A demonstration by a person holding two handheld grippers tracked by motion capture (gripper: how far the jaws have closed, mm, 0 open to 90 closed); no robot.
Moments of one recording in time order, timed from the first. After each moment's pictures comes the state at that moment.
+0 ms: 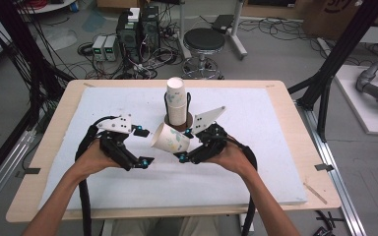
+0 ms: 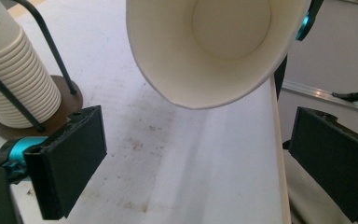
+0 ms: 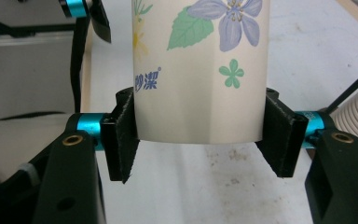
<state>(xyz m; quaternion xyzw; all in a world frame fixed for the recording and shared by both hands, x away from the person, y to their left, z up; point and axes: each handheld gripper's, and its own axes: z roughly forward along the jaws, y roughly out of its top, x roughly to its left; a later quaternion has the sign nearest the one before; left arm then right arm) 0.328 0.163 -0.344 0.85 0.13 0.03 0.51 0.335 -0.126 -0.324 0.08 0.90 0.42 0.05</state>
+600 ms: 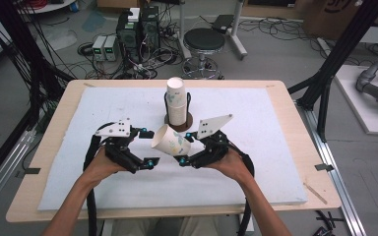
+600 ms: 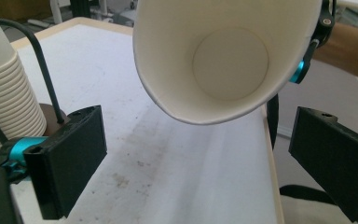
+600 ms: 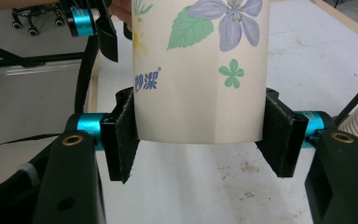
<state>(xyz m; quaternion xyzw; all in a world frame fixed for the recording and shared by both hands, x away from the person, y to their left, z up) 0.324 0.158 -0.370 0.79 0.15 0.02 0.60 0.328 -0.134 -0.344 0.09 0.87 0.48 0.04</state>
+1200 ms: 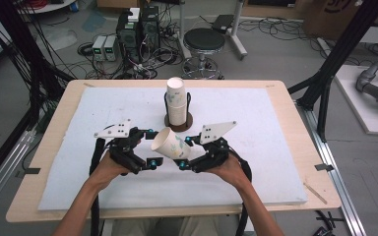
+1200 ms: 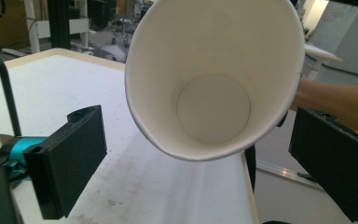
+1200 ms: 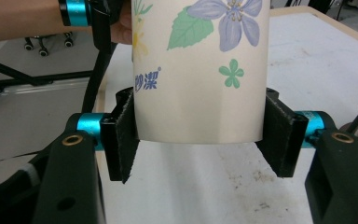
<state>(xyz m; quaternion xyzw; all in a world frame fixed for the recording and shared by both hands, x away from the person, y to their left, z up) 0.326 0.150 -0.380 0.74 0.13 -0.02 0.66 0.321 -0.138 -0.361 0.09 0.85 0.52 0.03</state>
